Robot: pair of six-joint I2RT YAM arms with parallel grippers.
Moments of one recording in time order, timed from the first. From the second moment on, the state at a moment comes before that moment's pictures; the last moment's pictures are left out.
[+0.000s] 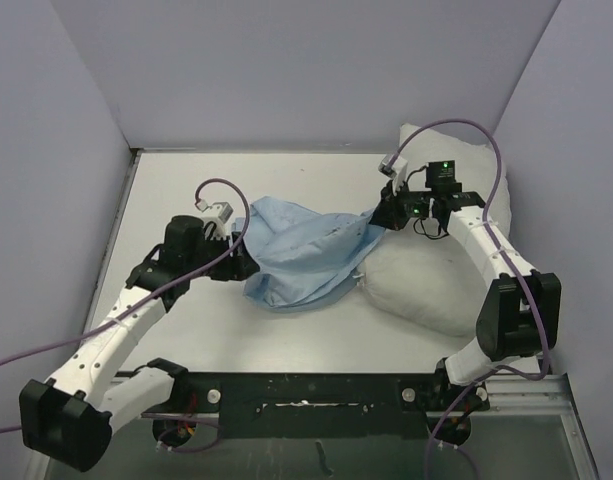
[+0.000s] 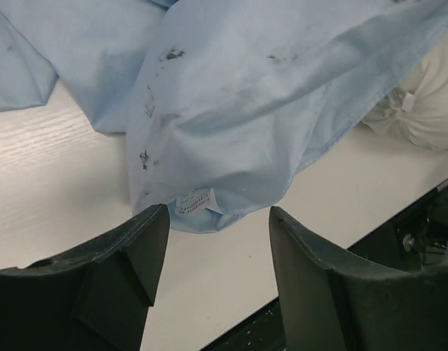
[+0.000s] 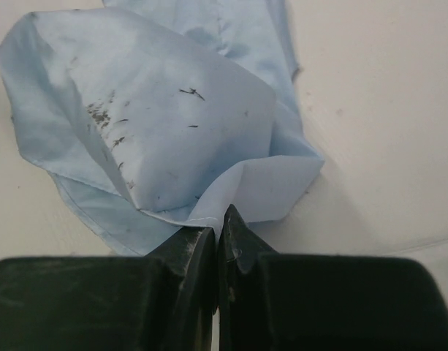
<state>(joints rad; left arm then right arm) -0.37 1.04 0.84 -0.47 0.28 -0.37 0.11 1.54 1.26 -0.49 -0.81 -0.43</state>
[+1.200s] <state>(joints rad) -0.89 1.35 1.00 -0.41 -0.31 -0.41 0.12 1.55 1.24 -0.52 -0.91 -0.53</state>
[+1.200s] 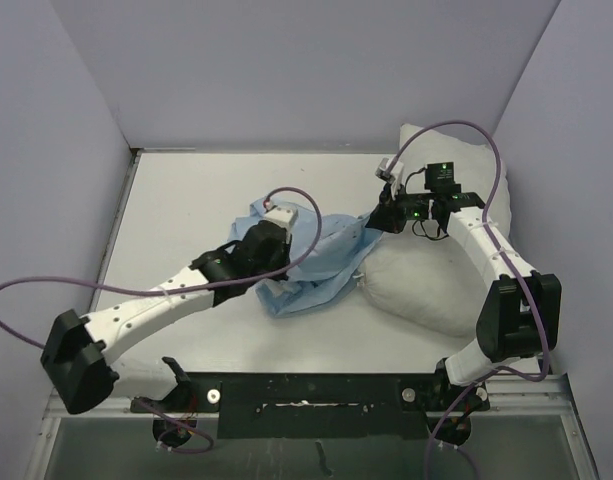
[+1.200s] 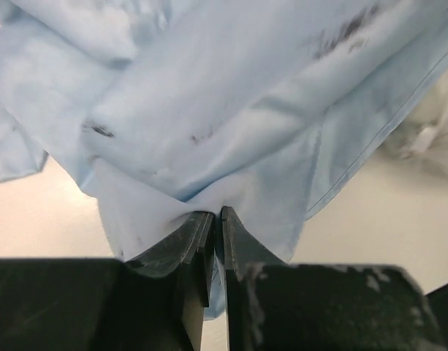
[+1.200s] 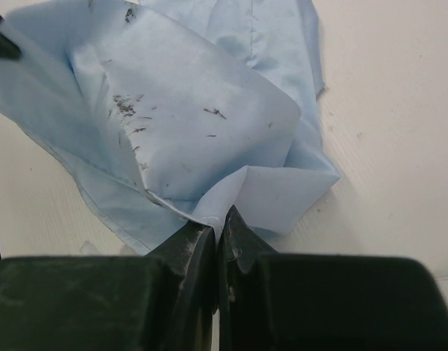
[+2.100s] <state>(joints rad) -1.02 1.05 0.74 -0.27 -0.05 -0.25 0.08 1.55 1.24 -0.53 -0.82 -0.53</state>
